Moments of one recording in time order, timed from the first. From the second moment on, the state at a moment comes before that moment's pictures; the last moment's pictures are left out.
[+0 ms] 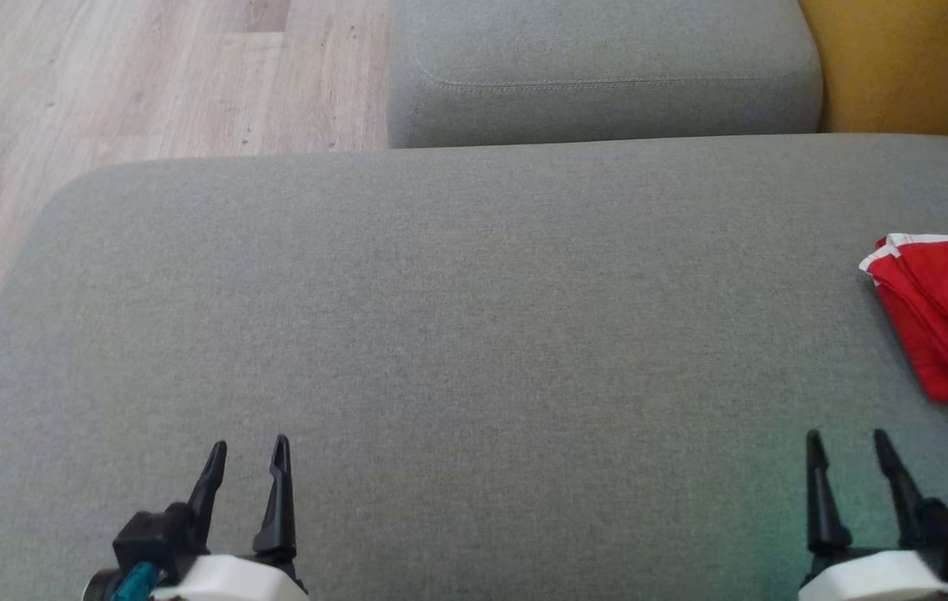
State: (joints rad) left arm 0.14 0.05 -0.15 0.19 -0.22 0.01 -0.26; right arm 0.13 -0.04 -0.12 0.26 0.05 0.13 -0.25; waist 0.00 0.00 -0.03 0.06
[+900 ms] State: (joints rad) left arm 0.17 0.05 -0.15 0.27 -0.37 0.00 -0.22; right arm 0.15 -0.04 -0.08 0.30 0.23 0.13 -0.20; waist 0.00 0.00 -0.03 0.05
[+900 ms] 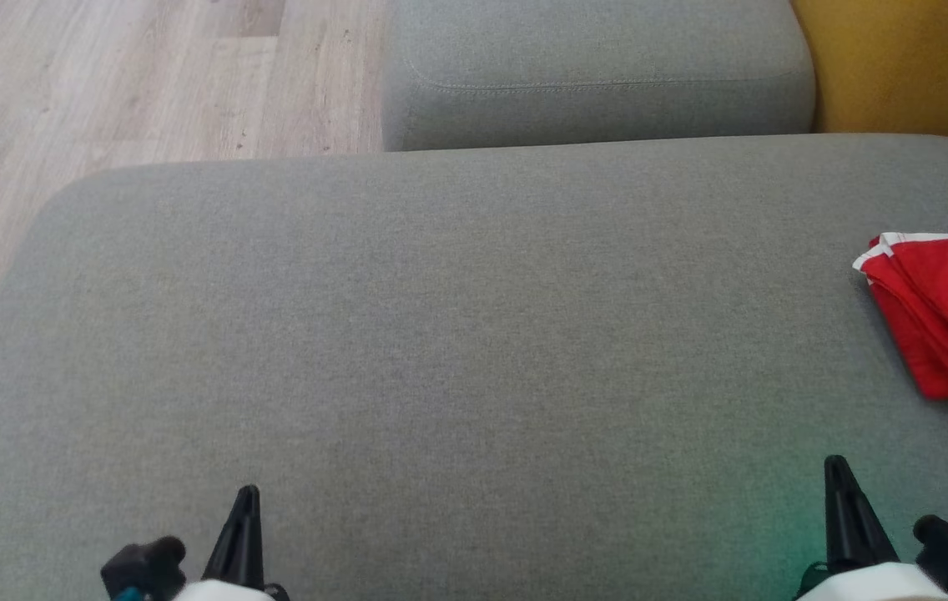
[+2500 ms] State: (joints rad) left arm 0.09 0.05 -0.07 0.27 -0.90 -0.05 -0.09; right arm 0.07 -0.04 -0.10 0.29 0.80 0.13 -0.07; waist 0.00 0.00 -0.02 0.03
